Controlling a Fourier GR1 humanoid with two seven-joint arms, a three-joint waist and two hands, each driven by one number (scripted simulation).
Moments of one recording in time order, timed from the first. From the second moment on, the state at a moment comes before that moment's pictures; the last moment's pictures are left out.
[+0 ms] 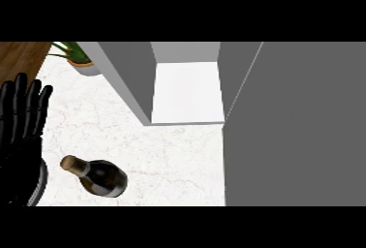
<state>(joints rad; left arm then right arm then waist) -0.01 0.11 0.00 -2.10 -0.03 0.03 -0.01 -0.02 -0.11 0.01 -2.10 -0.02 0.02 0.00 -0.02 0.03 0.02</state>
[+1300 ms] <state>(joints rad) 0.18 0.01 -0.68 -2.42 -0.14 0.36 0.42 0.16 -0.12 0.17 -2.44 -0.12 0.10 0.36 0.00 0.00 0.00</state>
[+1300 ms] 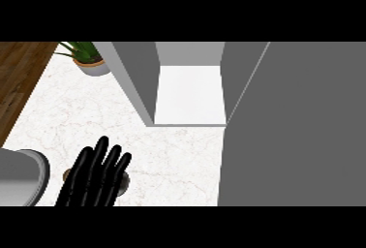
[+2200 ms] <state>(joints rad) 0.08 0.07 -0.58 -2.43 -0.17 0.47 0.64 0.05 -0.11 0.17 -2.47 -0.09 0.04 0.49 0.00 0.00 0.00</state>
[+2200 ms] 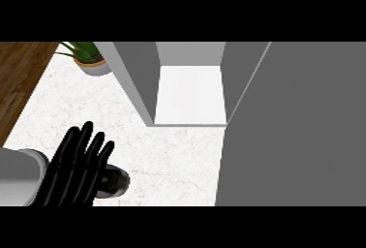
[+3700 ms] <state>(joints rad) 0.31 0.13 -0.02 -2.28 0.32 0.10 0.40 0.00 -0.11 0.16 -2.49 -0.06 0.04 0.57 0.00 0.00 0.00</state>
